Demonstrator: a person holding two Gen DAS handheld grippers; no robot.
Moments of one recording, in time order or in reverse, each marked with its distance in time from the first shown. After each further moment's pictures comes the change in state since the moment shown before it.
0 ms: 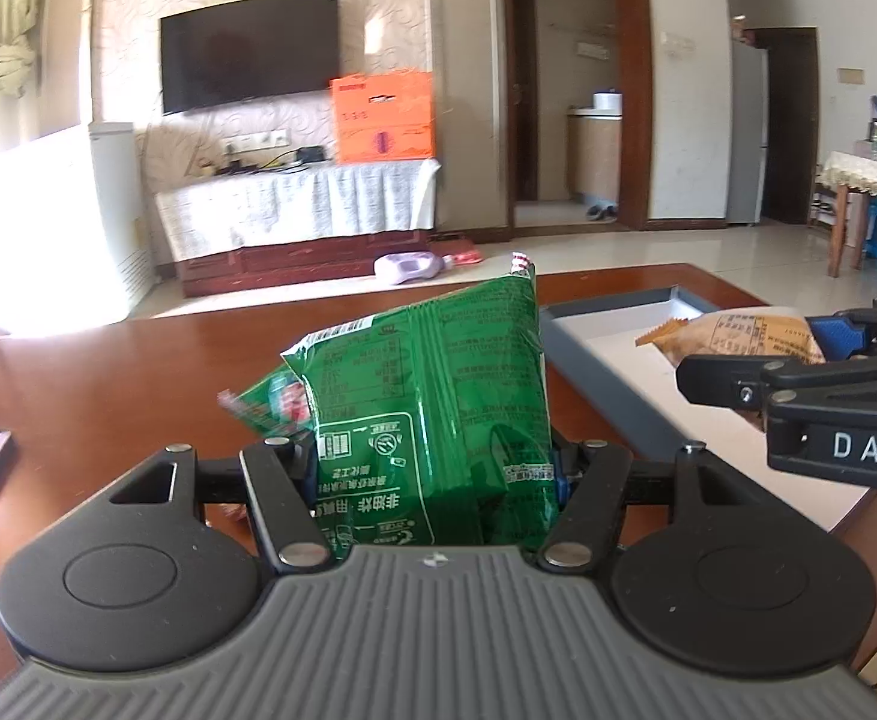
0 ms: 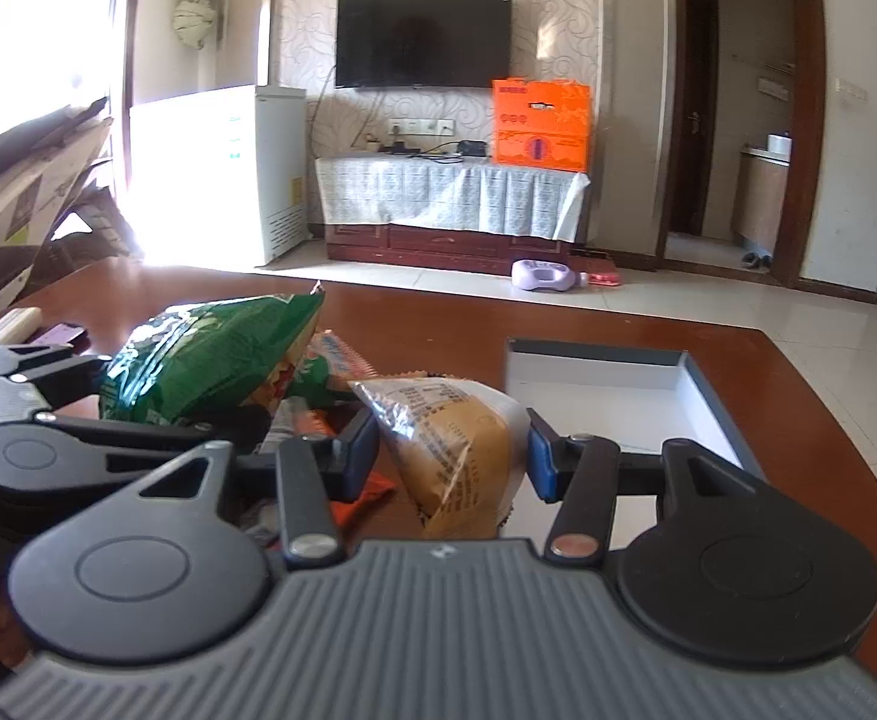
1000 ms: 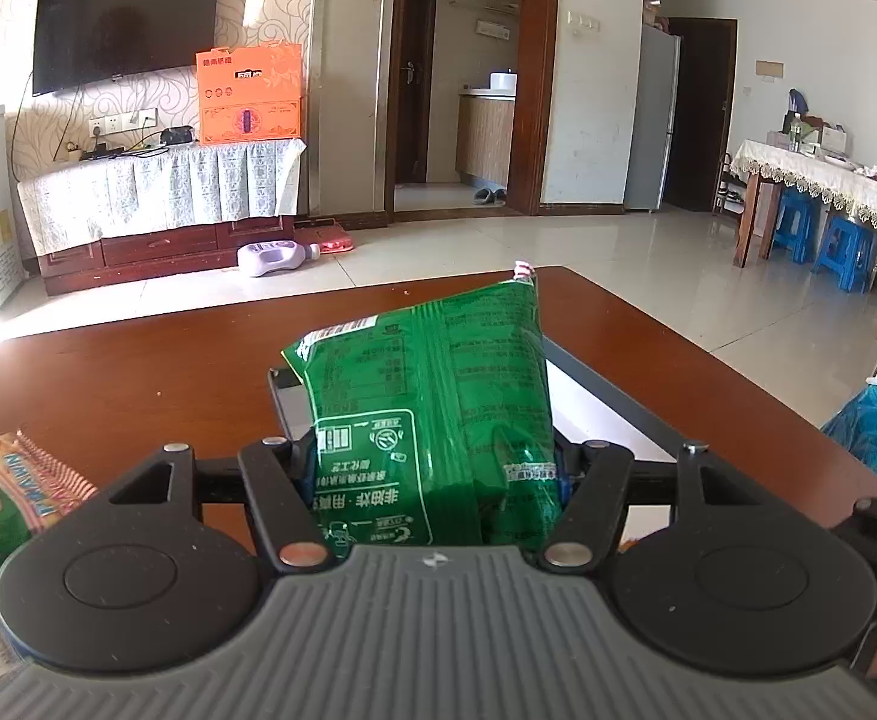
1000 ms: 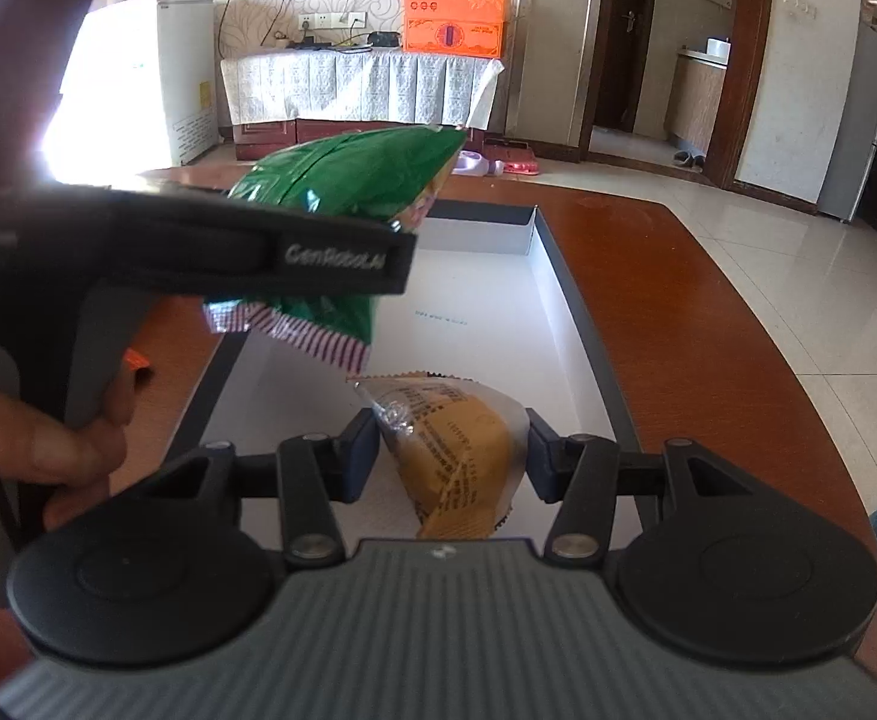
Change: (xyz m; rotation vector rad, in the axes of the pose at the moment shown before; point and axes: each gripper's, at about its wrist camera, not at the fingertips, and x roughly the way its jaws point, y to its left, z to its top) left arm 0.196 -0.154 0.055 0.017 0.045 -0.221; right arm 0.058 -0.086 -0.040 0.022 0.232 -0.131
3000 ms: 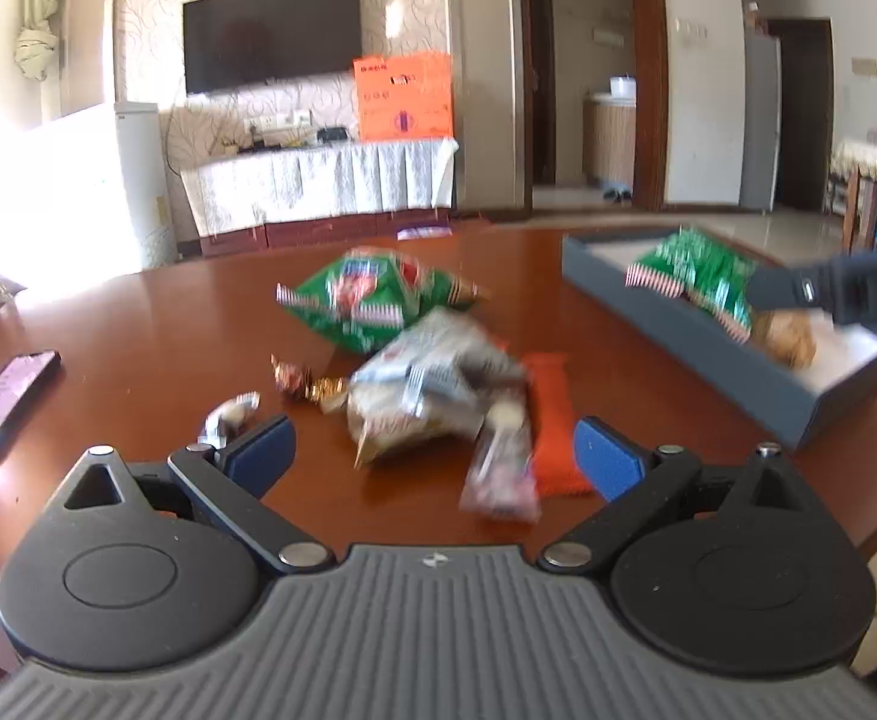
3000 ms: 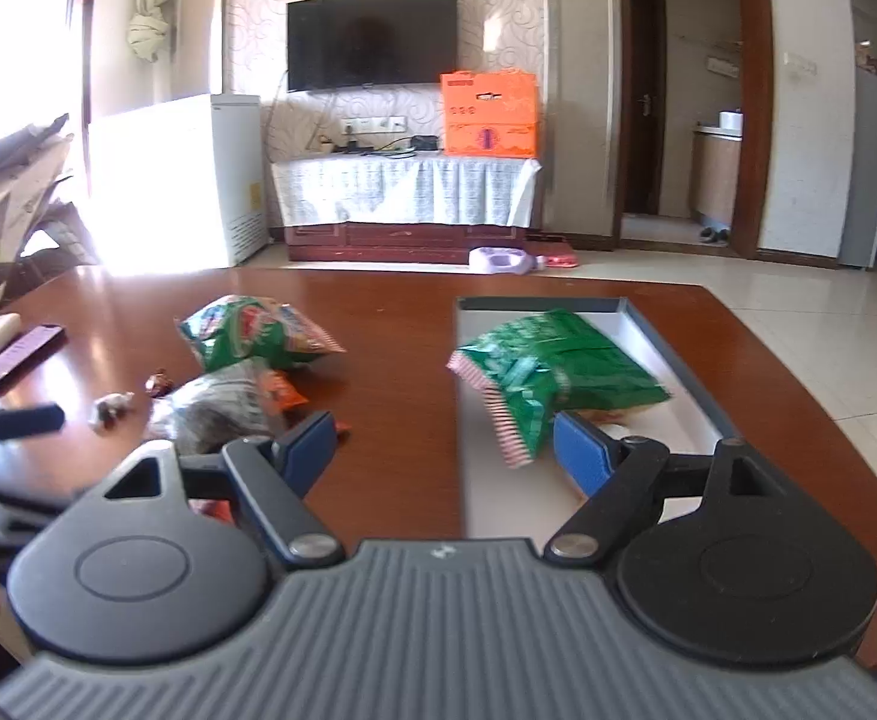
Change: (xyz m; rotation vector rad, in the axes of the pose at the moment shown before) left arm -0.267 0.115 -0.140 -0.022 -0.003 0.257; right arm -0.093 0.069 -0.007 0.043 -0.213 0.088
